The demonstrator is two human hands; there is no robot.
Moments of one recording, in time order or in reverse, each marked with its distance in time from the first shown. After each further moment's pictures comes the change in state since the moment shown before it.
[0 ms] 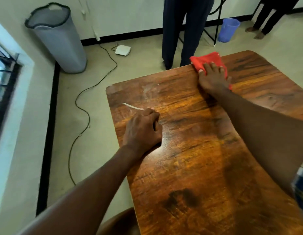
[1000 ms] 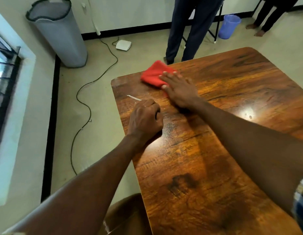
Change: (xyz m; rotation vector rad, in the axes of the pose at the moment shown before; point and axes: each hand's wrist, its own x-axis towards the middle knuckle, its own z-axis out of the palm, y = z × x) left_hand -0.004 -0.003 -0.006 -0.029 0.024 -0.003; right_hand -0.092 -0.080 0.036 -0.136 -0.124 -0.530
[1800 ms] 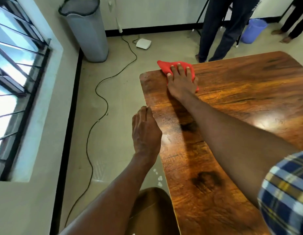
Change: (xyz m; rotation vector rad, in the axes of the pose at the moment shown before) left_hand -0.074 -0.038 -0.009 0.142 0.202 -0.370; right_hand 0.048 -0.103 0.029 0.127 0.094 0.280
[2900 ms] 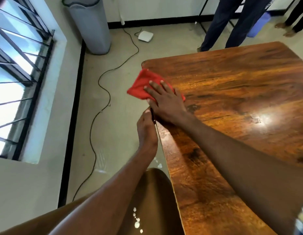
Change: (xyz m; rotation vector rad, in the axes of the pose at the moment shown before) left_hand -0.056 0.020 -0.026 -1.185 -0.032 -0.623; right_hand -0.141 -0.014 0.016 -0.135 -0.116 -0.429
